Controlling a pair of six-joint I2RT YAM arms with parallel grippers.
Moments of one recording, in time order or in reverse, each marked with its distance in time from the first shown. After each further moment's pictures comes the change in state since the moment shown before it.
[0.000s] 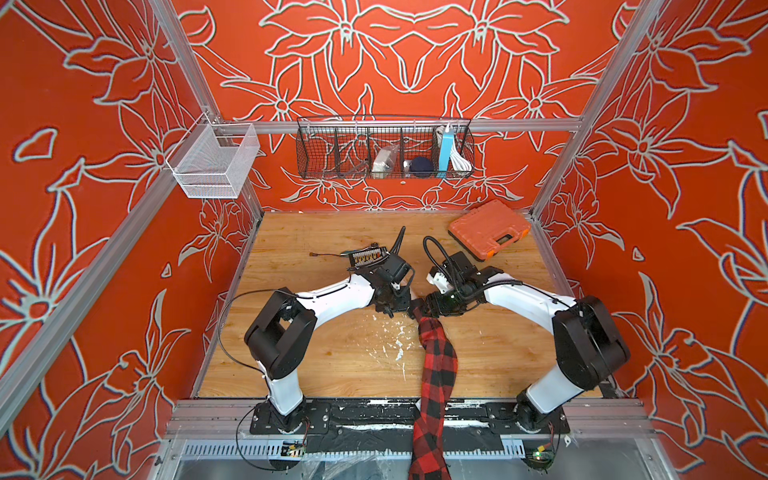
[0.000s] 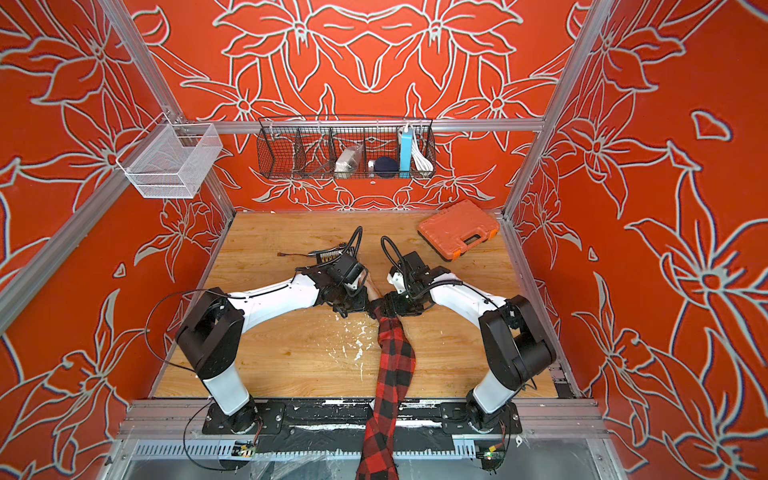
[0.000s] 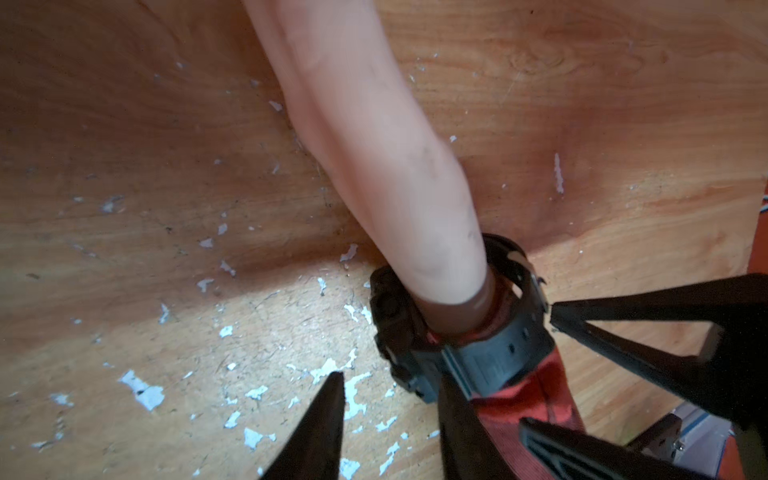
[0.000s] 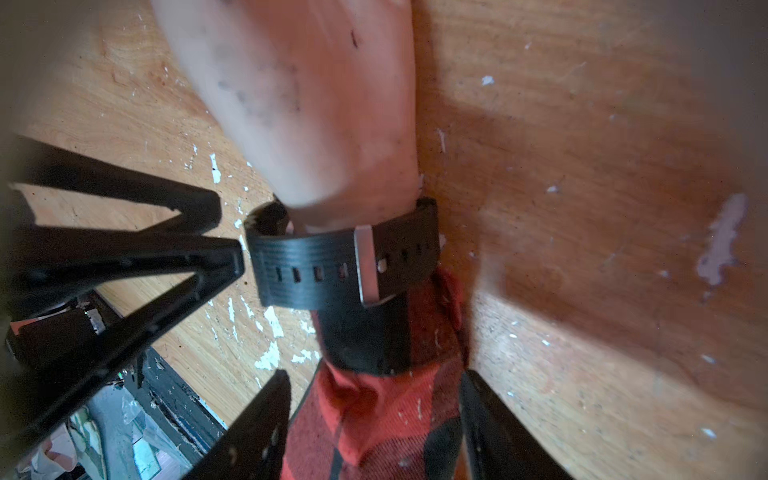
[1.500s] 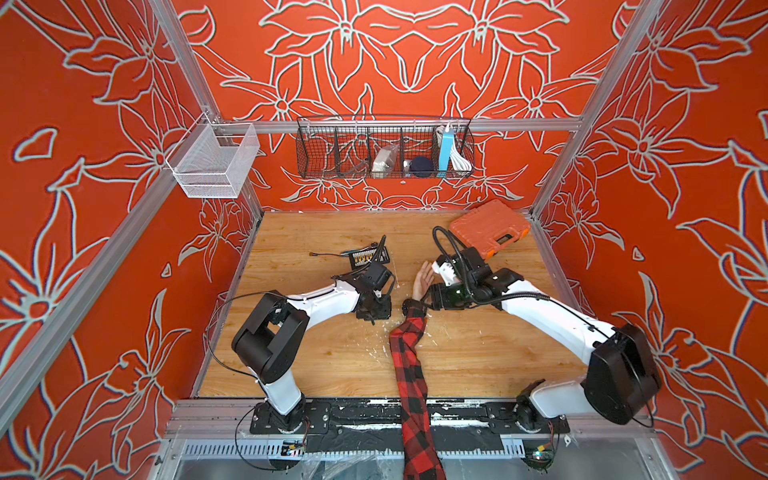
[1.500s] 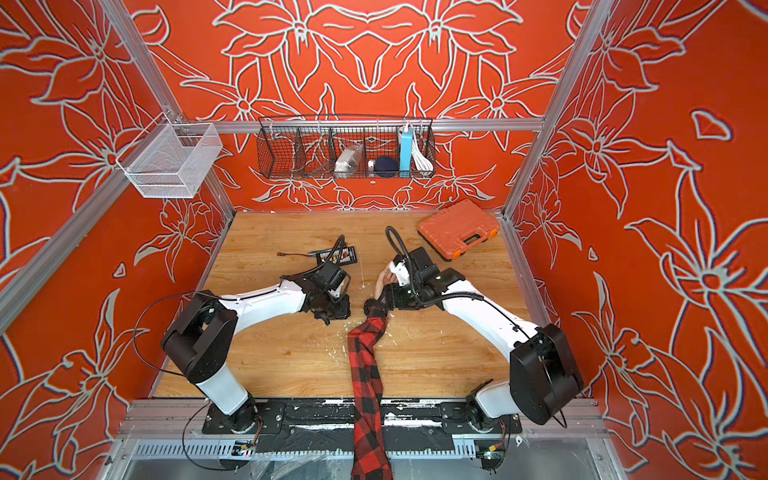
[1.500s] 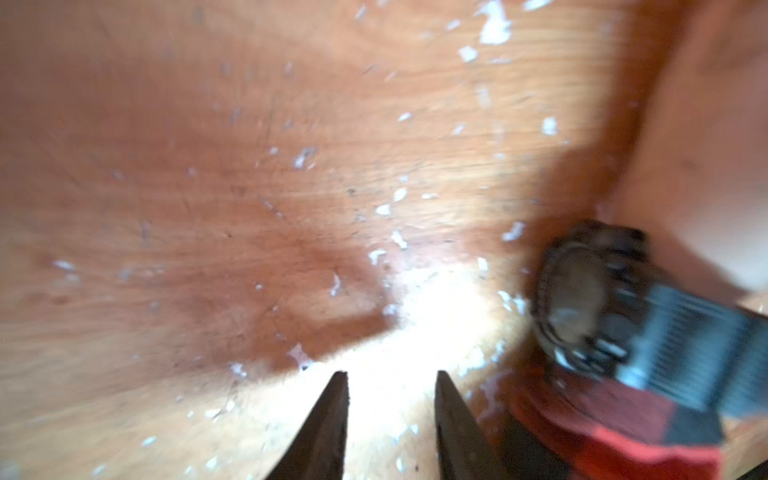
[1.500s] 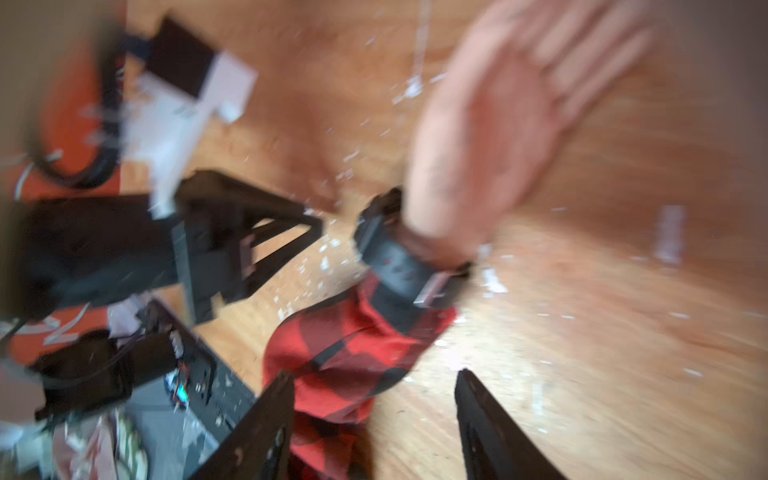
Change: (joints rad) left arm 0.074 -0.089 -0.156 -0.015 -0.064 0.115; right arm -0.002 -0.221 0.005 -0.010 0.051 0.155
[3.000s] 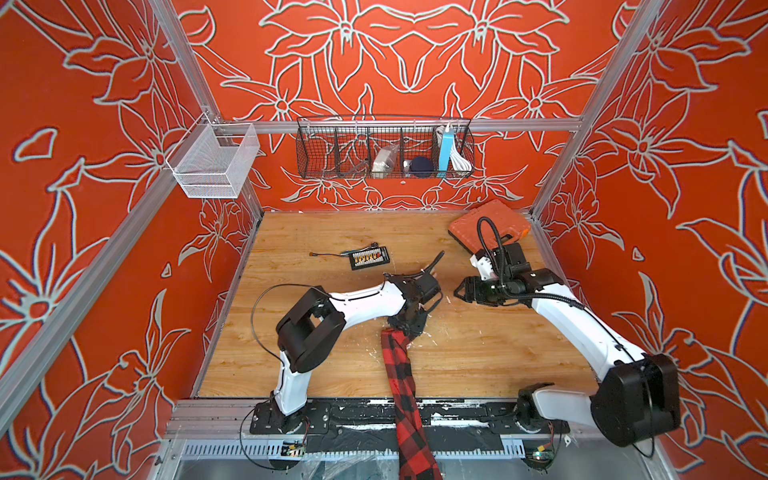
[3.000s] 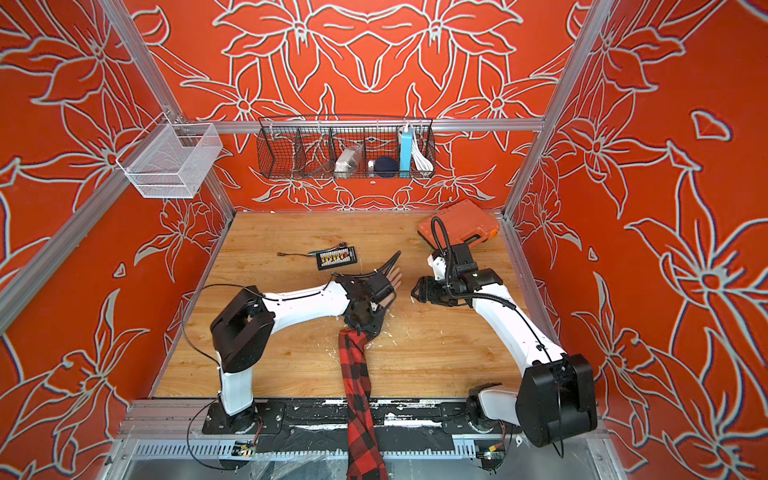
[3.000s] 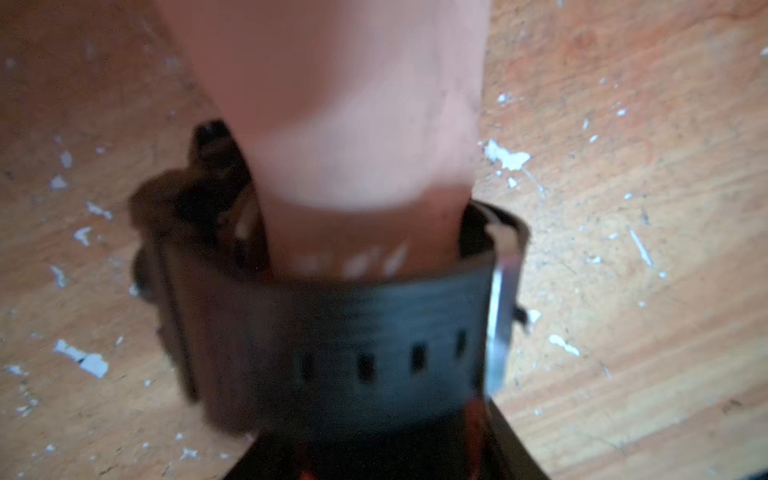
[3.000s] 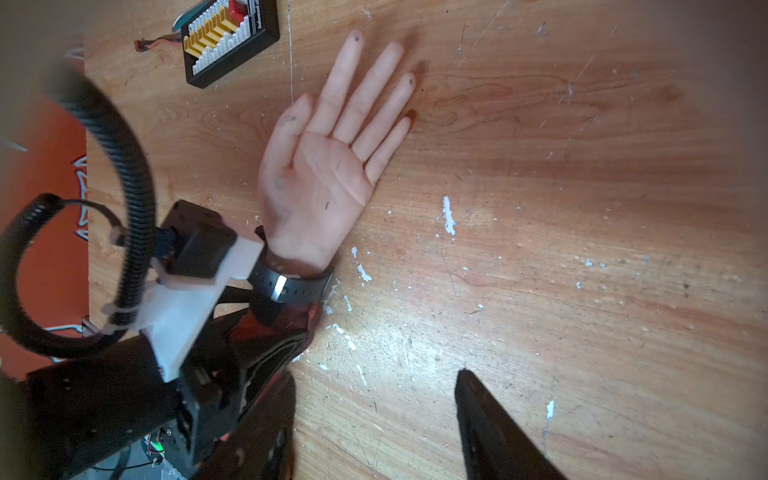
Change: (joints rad) left arm -0.239 0.200 0.281 -0.228 -0.065 0.060; right arm -0.266 -0.123 -0.047 -0.109 -0.020 -0.121
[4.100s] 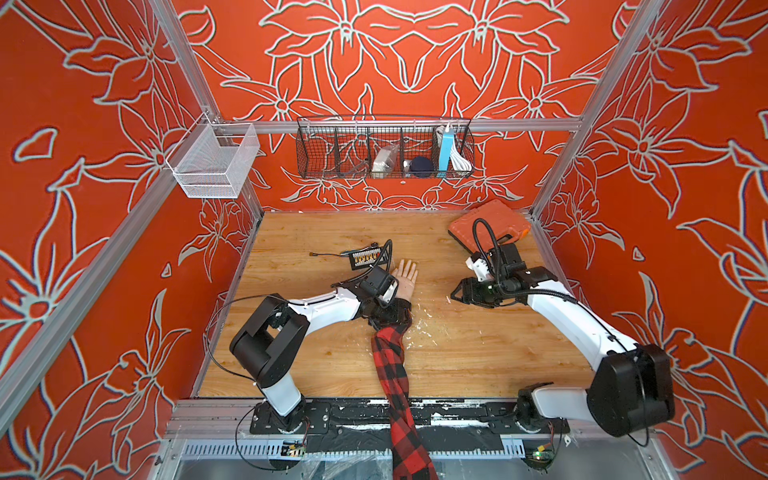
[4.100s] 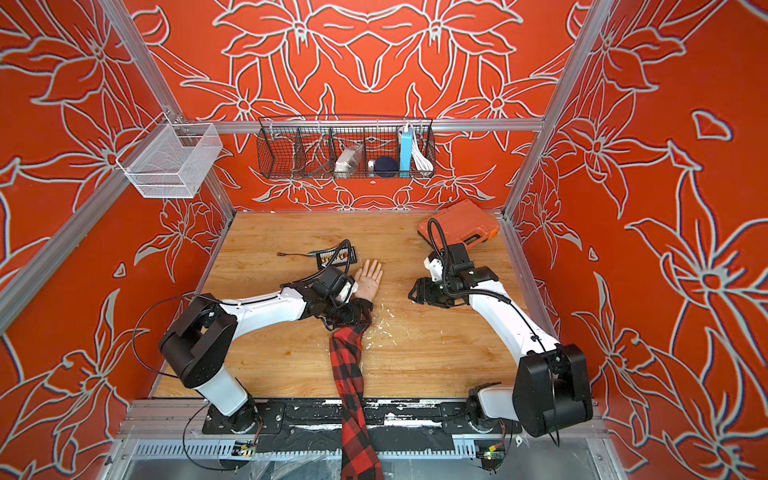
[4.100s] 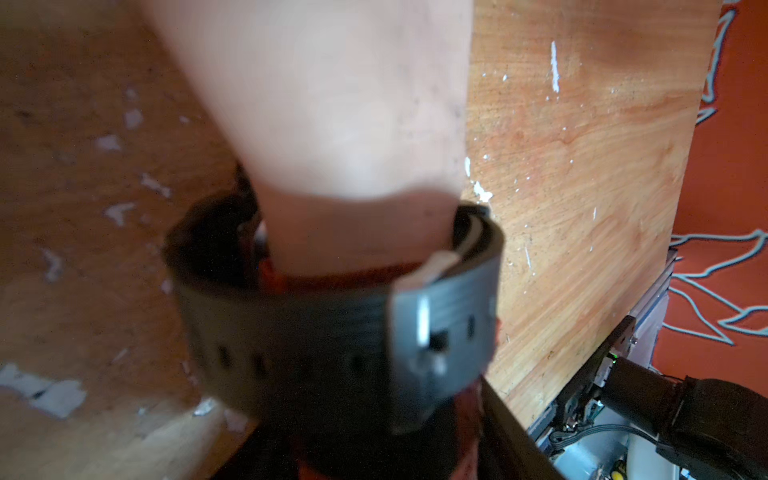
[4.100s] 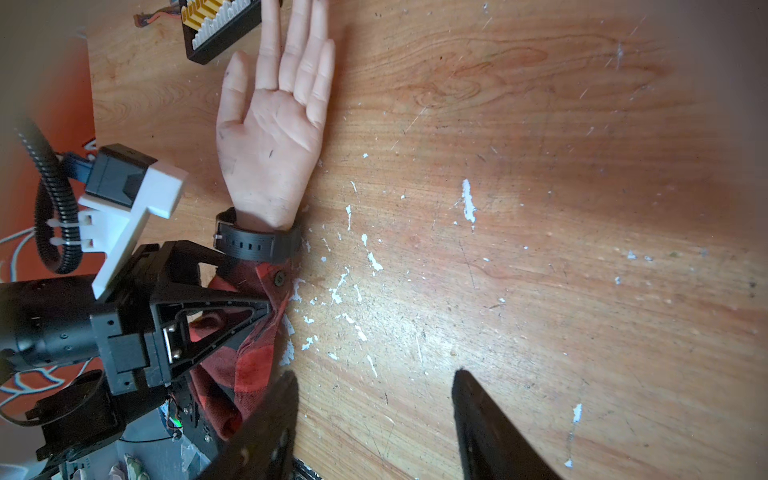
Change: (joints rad) left arm 0.222 -0.220 -0.394 0.444 0.354 -0.088; right arm 0.014 0.050 0.008 -0.008 -0.051 0.000
